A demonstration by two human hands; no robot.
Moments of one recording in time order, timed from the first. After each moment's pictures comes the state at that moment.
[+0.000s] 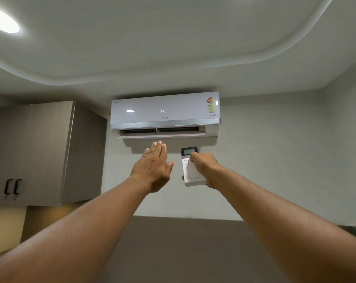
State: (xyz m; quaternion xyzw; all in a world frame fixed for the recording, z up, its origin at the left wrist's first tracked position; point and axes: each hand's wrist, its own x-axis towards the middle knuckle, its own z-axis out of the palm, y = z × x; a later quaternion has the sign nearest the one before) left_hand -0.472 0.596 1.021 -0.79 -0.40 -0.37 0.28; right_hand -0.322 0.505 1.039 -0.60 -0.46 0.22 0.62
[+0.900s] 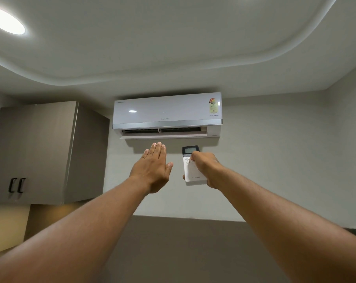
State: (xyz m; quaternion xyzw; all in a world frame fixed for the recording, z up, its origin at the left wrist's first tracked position) left_hand -0.480 0.594 1.018 -0.79 -0.40 -0.37 0.28; right_hand -0.324 0.501 1.041 -0.60 -0.47 0.22 0.61
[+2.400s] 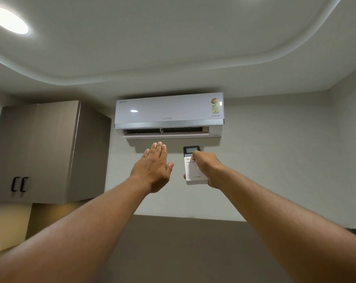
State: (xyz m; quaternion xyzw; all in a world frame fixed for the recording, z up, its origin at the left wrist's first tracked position) left_hand -0.493 0.596 1.018 -0.79 -0.40 -0.36 0.28; right_hand -0.337 0.503 1.040 -0.59 -0.47 0.22 0.62
